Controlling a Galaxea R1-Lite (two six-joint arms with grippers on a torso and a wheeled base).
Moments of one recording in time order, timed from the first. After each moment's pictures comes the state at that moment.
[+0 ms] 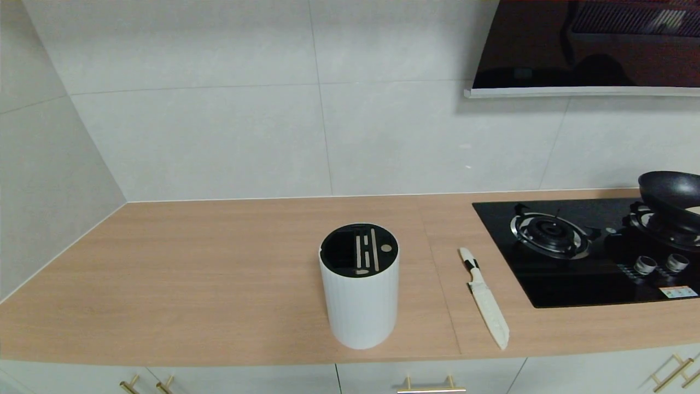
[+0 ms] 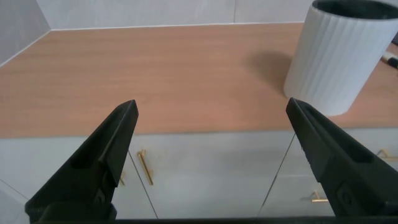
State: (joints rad) left arm 0.00 0.00 0.00 0.00 -0.01 0.00; right arm 0.00 0.00 0.00 0.00 0.03 -0.01
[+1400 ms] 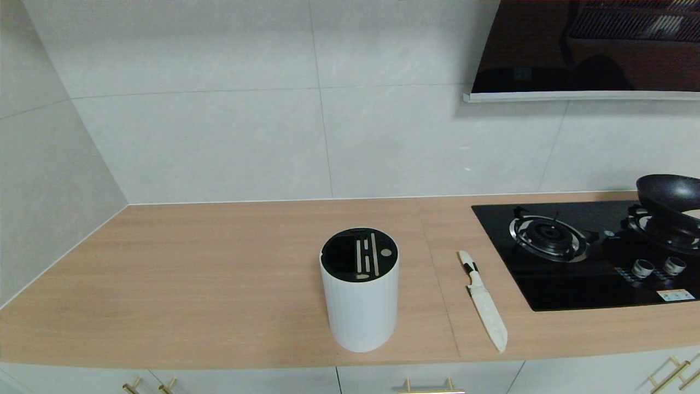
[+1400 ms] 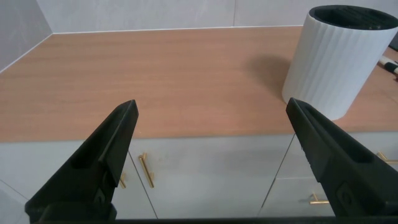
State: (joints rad) left arm 0.00 0.00 0.00 0.00 -0.01 0.00; right arm 0.01 0.11 -0.22 0.06 0.13 -0.01
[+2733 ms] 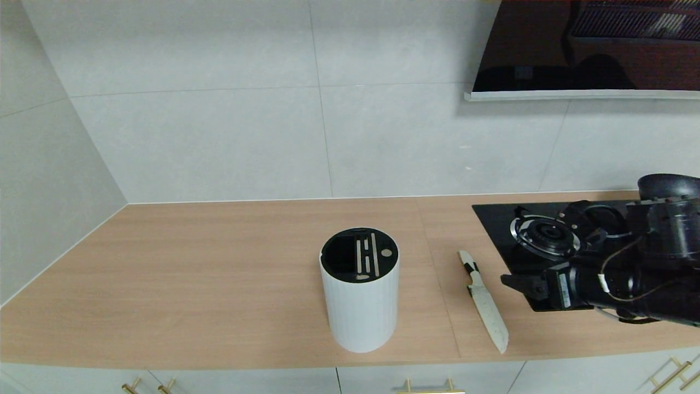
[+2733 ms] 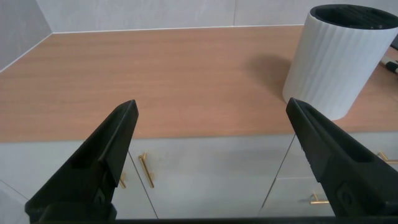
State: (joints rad) left arm 0.00 0.00 0.00 0.00 -0.01 0.00; right arm 0.28 1.59 -0.62 -0.44 0.14 -0.01
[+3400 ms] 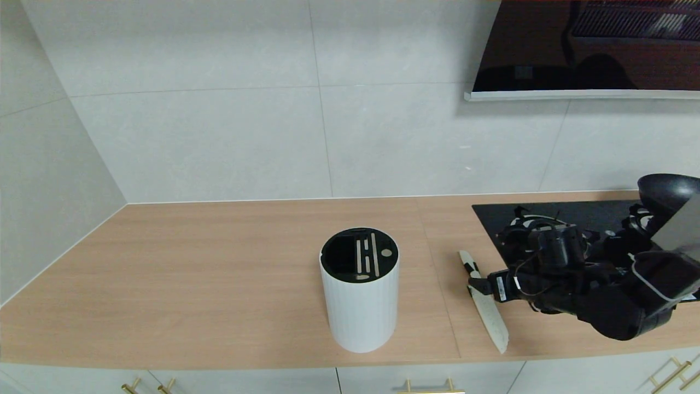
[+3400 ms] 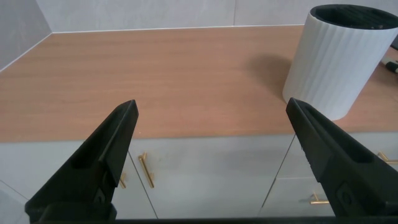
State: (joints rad) left arm 0.00 0.00 0.00 0.00 -0.01 0.01; right arm 0.28 2.09 -0.74 -0.77 -0.02 0.00
